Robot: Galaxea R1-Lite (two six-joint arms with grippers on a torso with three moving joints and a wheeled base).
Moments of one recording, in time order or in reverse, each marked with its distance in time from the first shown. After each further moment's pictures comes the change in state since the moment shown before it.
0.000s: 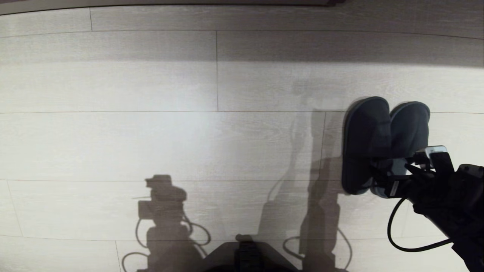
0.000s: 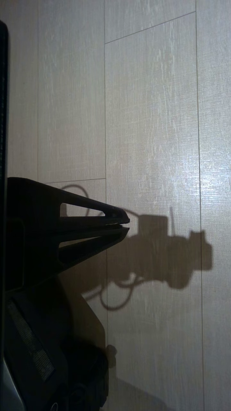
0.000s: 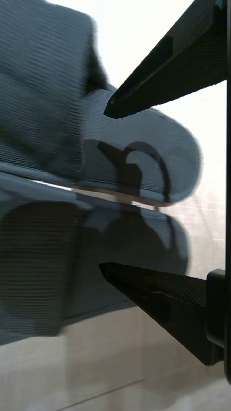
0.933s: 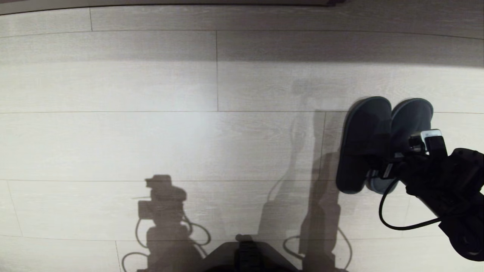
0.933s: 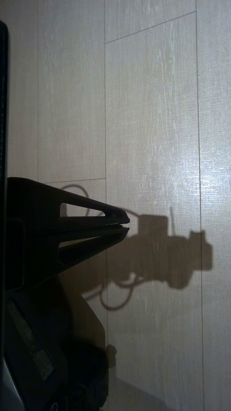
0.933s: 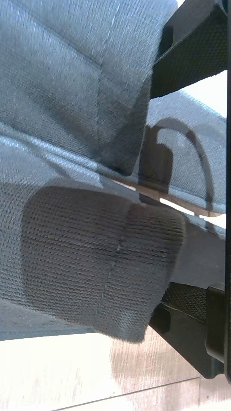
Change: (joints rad) left arm 0.000 0.000 0.000 0.000 0.000 0.000; right arm -0.003 0.046 -0.152 -0.007 0.062 -0.008
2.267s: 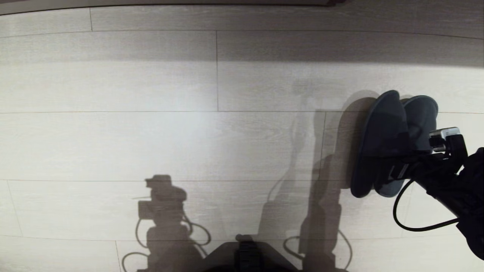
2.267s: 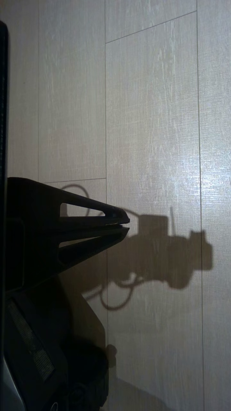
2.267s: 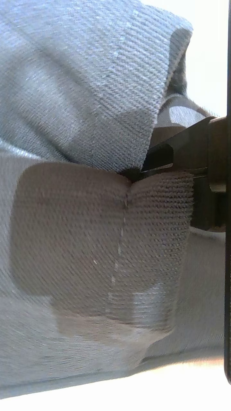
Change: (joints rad) left arm 0.000 0.000 0.000 0.001 0.000 -0.002; right arm -0.099 -0.075 0.033 0.013 0.203 0.033
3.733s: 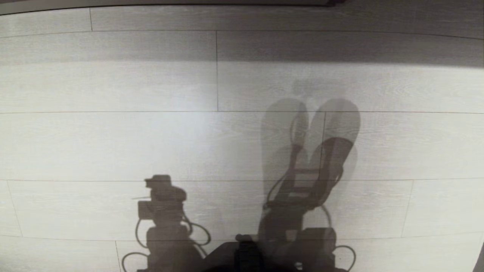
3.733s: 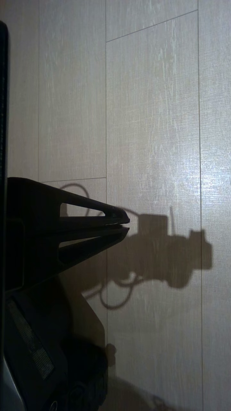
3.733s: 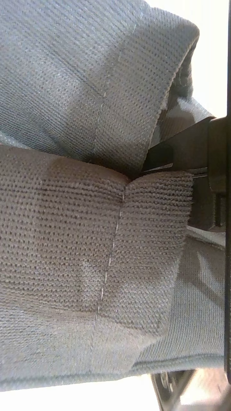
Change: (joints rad) left arm 0.000 0.000 0.000 0.000 0.000 -0.006; right arm 0.182 -1.509 0.096 1.340 0.102 -0.032
